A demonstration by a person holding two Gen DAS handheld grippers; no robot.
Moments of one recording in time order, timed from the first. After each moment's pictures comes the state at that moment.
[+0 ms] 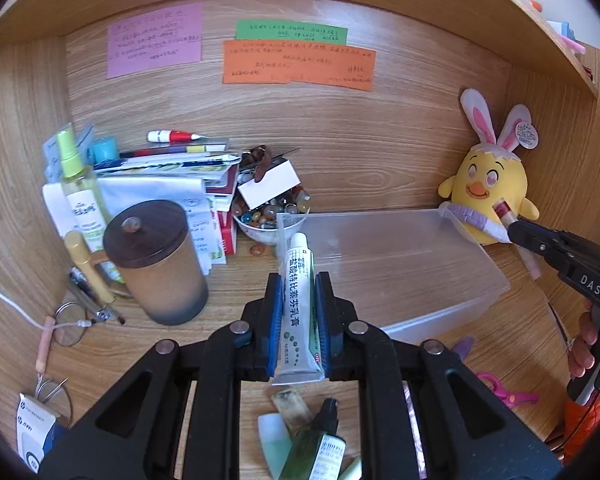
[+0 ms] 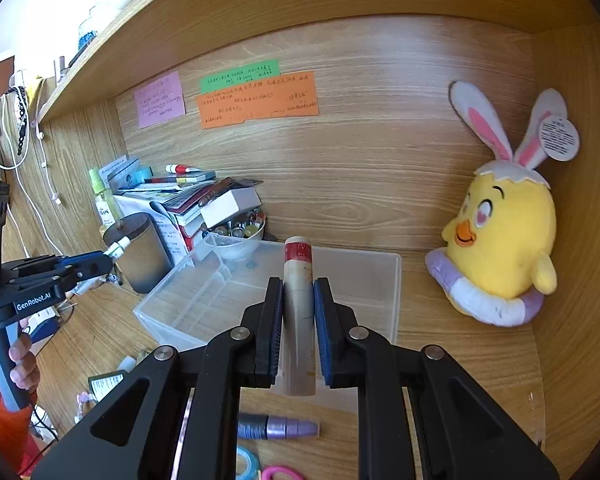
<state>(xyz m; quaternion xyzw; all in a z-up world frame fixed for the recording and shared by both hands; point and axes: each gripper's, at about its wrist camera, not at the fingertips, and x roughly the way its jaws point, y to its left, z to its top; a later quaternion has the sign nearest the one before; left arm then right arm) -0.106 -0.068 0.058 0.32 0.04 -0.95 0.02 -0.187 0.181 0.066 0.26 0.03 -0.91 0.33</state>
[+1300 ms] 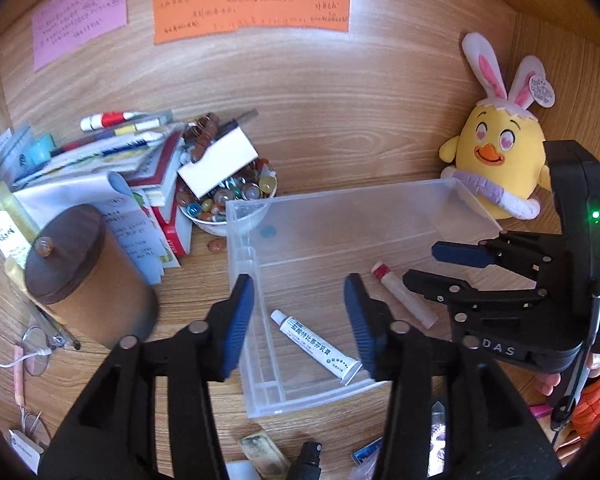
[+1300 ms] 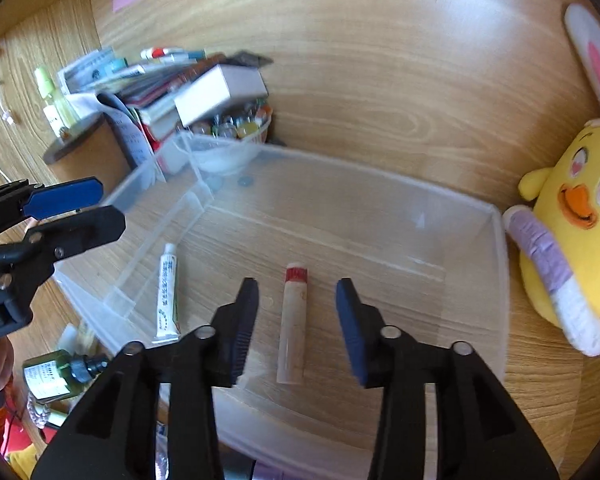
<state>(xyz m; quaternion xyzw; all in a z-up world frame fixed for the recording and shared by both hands) -0.172 -0.042 0.026 0.37 0.01 -0.93 -0.01 -0.253 0.101 -0.005 0.40 0.13 -0.85 0.33</state>
